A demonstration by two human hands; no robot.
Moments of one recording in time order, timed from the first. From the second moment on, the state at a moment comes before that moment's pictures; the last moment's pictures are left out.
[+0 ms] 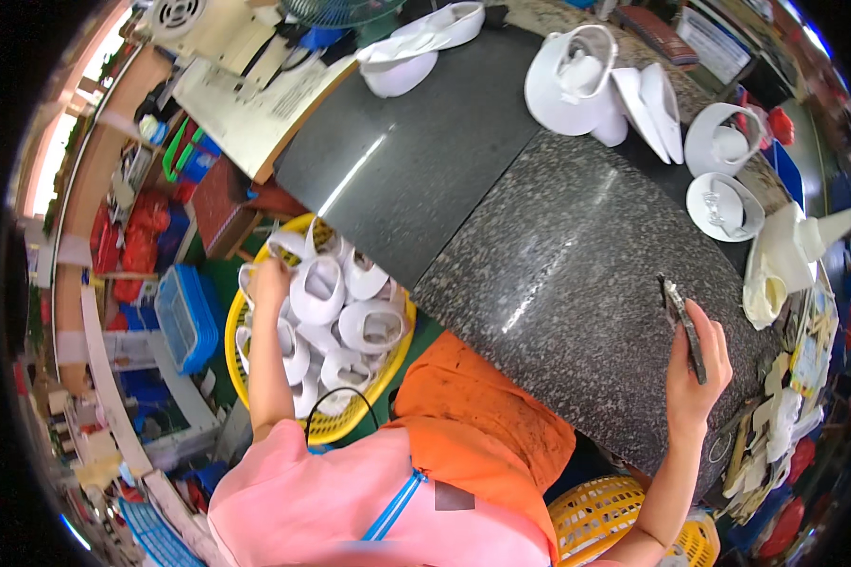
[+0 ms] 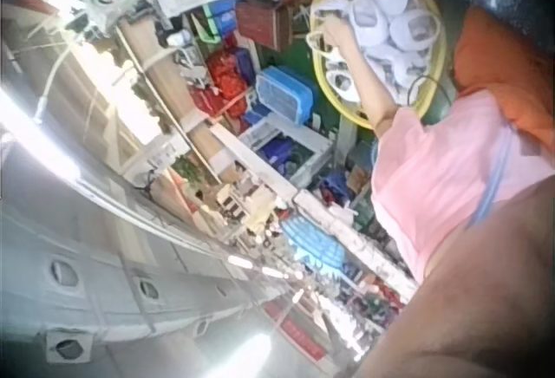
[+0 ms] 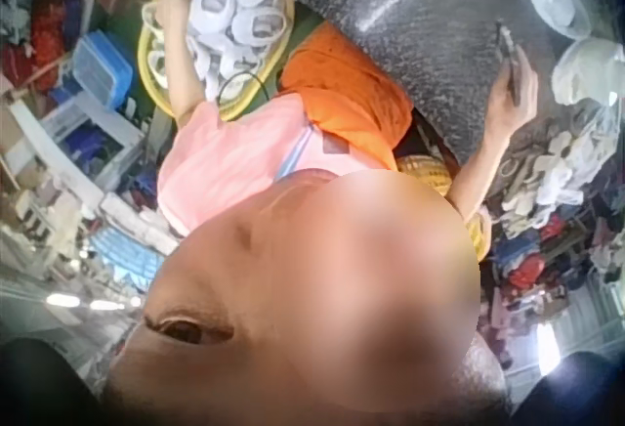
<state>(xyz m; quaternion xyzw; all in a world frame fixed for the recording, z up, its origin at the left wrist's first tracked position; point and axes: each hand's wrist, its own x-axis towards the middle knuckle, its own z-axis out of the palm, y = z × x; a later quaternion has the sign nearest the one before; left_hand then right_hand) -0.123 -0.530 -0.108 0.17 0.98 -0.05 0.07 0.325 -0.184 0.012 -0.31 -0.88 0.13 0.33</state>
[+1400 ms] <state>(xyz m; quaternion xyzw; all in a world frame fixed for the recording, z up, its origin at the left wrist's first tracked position) 0.018 -0.214 0.101 0.75 0.57 0.18 -0.27 0.462 -0.036 -0.001 -0.56 -0.77 -0.10 0.29</state>
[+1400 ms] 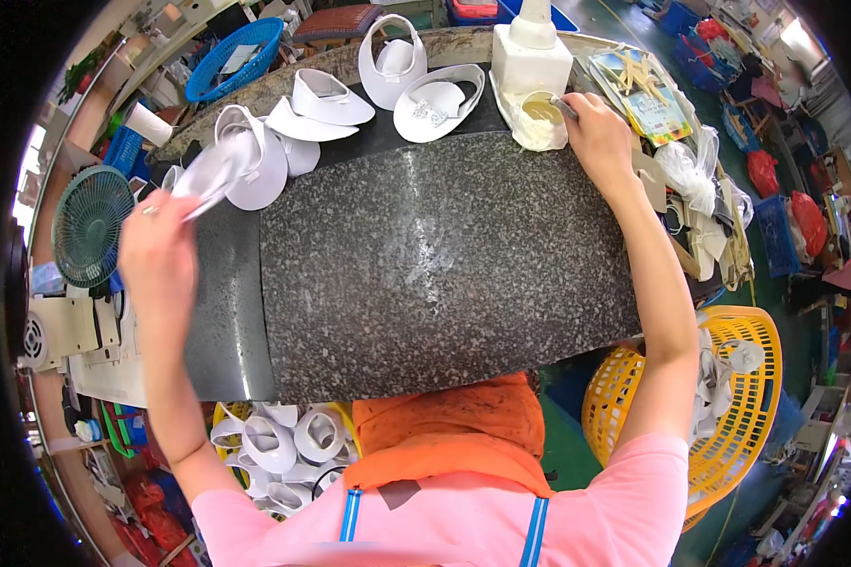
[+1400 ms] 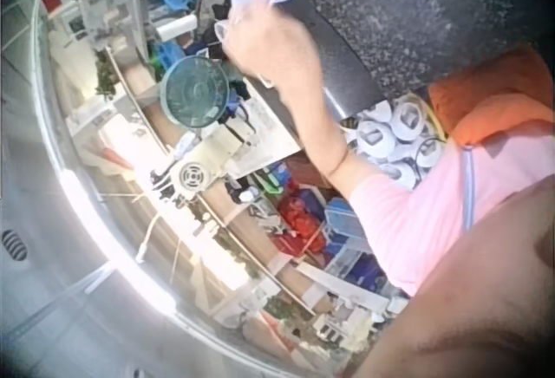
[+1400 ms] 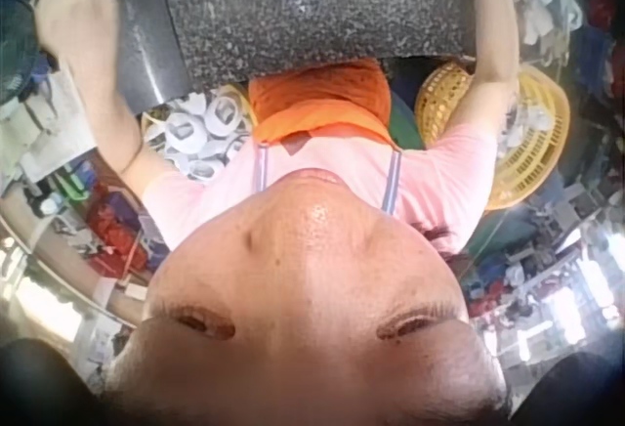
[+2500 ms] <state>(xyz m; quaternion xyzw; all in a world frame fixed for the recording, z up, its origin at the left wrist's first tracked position) 0.099 -0.195 -0.067 0.86 0.42 0.28 -0.09 0.311 -0.082 0.022 -0.11 -0.92 0.36 0.07</state>
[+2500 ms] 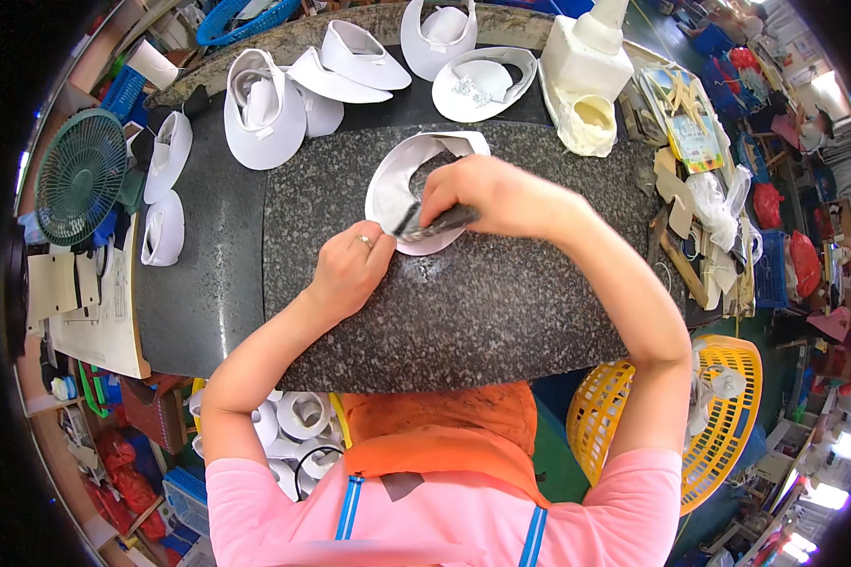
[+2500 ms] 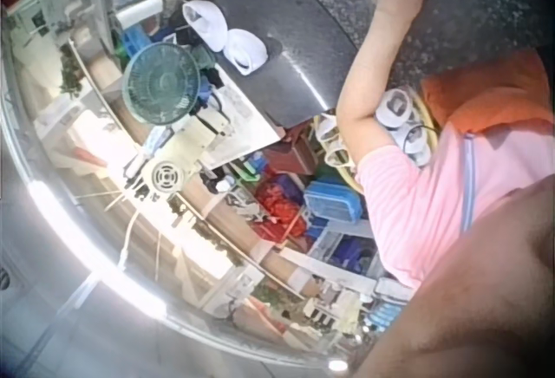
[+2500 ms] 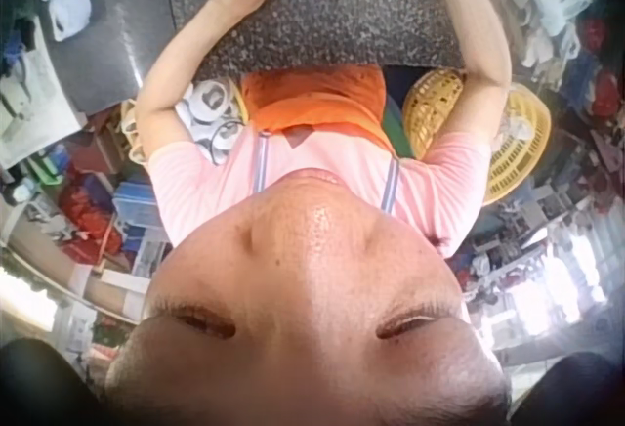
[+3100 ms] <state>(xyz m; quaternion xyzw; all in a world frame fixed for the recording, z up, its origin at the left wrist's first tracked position) 0.101 -0.194 -0.067 0.87 0.39 0.28 -0.10 0.280 -0.093 0.028 -0.21 -0.94 0.25 0.07</state>
